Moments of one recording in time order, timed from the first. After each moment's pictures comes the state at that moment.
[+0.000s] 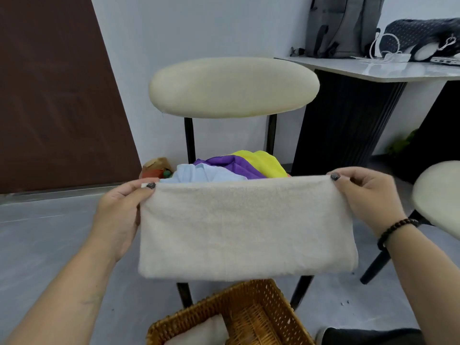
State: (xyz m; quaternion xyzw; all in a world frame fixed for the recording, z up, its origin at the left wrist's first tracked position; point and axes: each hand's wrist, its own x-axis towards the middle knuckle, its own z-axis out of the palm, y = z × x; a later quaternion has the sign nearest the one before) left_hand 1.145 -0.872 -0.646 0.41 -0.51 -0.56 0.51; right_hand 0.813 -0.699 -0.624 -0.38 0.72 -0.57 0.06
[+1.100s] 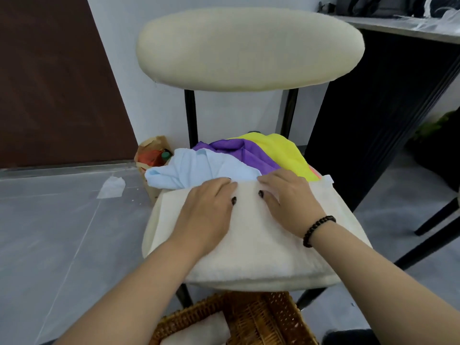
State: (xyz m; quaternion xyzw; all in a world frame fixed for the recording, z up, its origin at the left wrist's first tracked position) left_hand 1.034 -0.903 -0.718 0.32 -0.91 -0.02 0.26; right_hand 0.847 -0.837 -0.713 -0.66 0.69 -0.29 -0.08
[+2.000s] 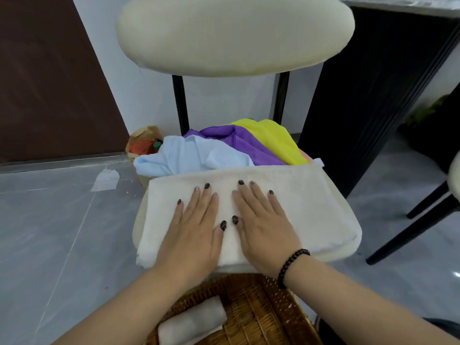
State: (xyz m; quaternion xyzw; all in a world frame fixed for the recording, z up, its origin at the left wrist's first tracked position) left_hand 1.056 -0.853 -0.750 0.38 -0.91 -0.06 0.12; right_hand 0.909 -0.788 -0.742 -0.66 0.73 -0.16 -0.06
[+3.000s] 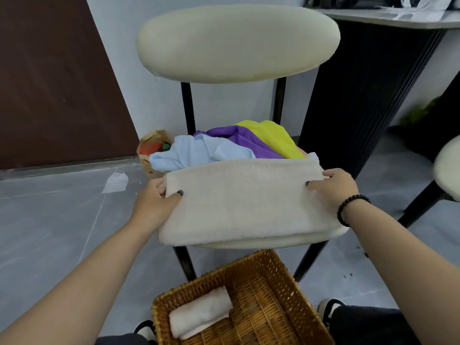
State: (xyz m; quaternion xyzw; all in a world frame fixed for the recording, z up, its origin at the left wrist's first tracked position) left_hand 1.114 -0.908 -0.727 0.58 -0.65 -0.40 0.29; right_hand 0.787 -0.765 -0.715 -0.28 0.85 -0.39 0.21
